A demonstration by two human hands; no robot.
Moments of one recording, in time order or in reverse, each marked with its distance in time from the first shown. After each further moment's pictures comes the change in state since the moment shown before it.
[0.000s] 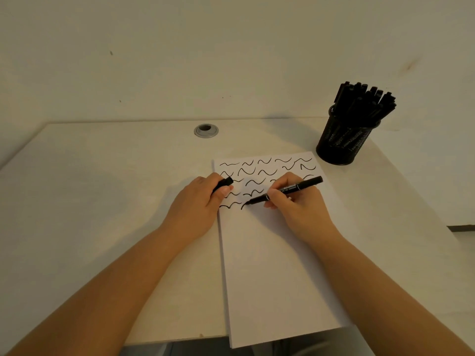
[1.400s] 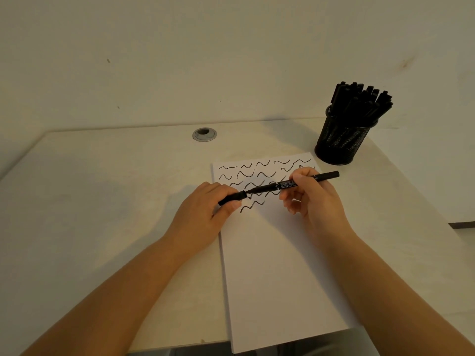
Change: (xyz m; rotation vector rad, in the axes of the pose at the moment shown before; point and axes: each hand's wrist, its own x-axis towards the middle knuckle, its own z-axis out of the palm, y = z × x) left_hand -0.006 0.010 0.002 0.004 0.024 0.185; right_hand 0.003 -0.006 -0.012 0.533 0.089 0.143
